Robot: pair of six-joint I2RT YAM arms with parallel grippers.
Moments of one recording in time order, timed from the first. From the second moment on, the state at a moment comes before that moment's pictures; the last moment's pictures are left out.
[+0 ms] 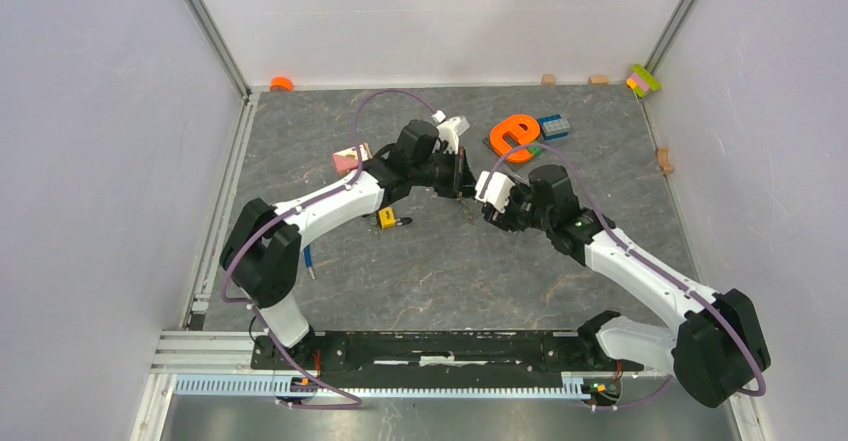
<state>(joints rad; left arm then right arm) -0.72 1.71 1.25 -0.08 0.46 -0.55 0.53 1.13 0.70 -0.16 -0.24 -0.66</state>
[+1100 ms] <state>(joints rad) -0.75 1.80 1.24 -0.04 0.45 -0.58 0.56 1.21 0.70 -0.22 -0.13 -0.62</state>
